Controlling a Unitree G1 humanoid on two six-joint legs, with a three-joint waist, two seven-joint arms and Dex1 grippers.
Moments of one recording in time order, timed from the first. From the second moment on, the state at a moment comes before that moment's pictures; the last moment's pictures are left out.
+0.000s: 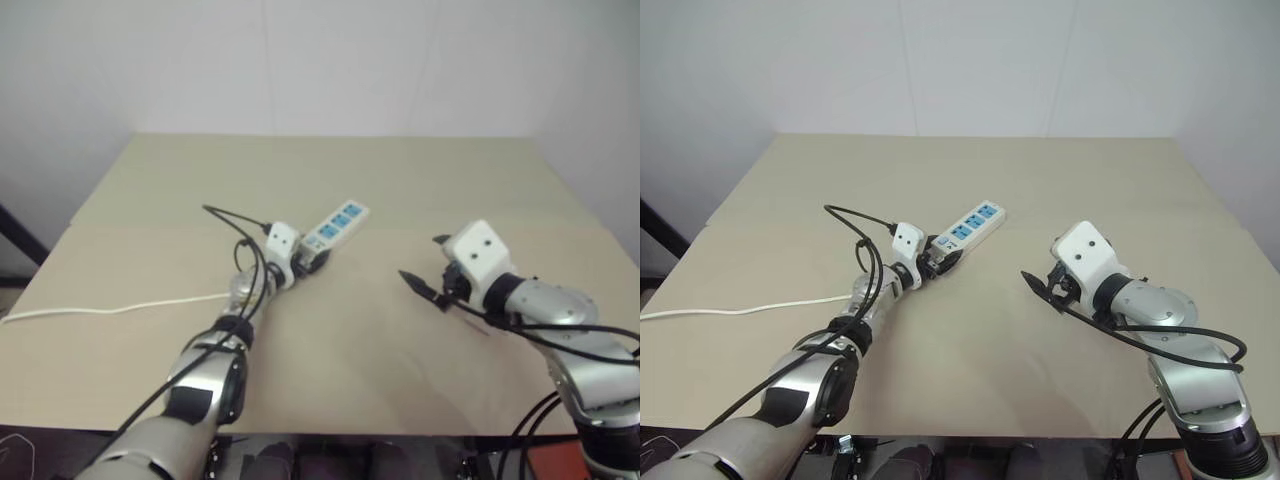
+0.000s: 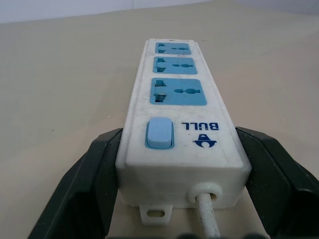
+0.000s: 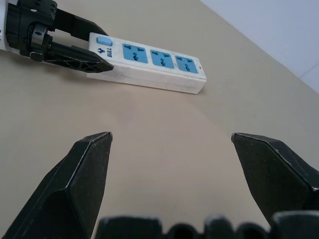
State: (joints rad) left arm -0.96 0.11 0.09 1.26 -0.03 -0.36 -0.60; right arm -0.30 -0.73 -0.03 -0.60 0.21 0.77 0.52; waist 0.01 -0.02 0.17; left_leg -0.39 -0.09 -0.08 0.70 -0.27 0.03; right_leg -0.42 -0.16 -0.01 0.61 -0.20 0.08
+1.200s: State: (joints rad) left arm -0.58 0.37 -0.06 0.64 -0.22 -0.26 -1.51; right arm -0.84 -1.22 0.35 -0.40 0.31 1.15 1.08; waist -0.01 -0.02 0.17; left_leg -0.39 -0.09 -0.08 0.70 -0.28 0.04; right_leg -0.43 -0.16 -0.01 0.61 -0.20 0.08
